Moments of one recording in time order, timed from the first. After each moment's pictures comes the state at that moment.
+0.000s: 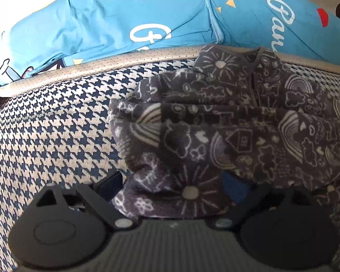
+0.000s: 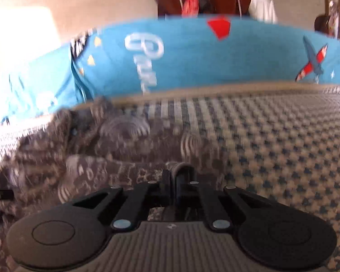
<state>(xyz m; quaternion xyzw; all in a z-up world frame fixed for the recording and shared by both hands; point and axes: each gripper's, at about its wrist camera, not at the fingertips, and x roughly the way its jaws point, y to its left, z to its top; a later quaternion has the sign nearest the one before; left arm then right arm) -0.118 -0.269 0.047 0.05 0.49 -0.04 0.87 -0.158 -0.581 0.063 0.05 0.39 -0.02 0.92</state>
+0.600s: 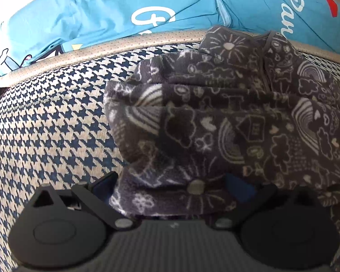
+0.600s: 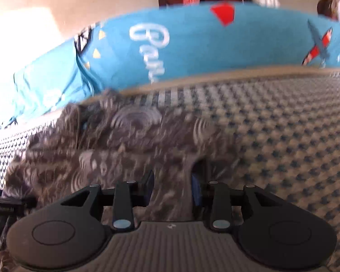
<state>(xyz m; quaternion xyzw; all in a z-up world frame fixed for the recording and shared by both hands) -0.111 -0.266 0.022 0.04 0.50 -0.03 0.86 -0.160 -0.574 0.057 0.09 0.41 0.00 0.91</state>
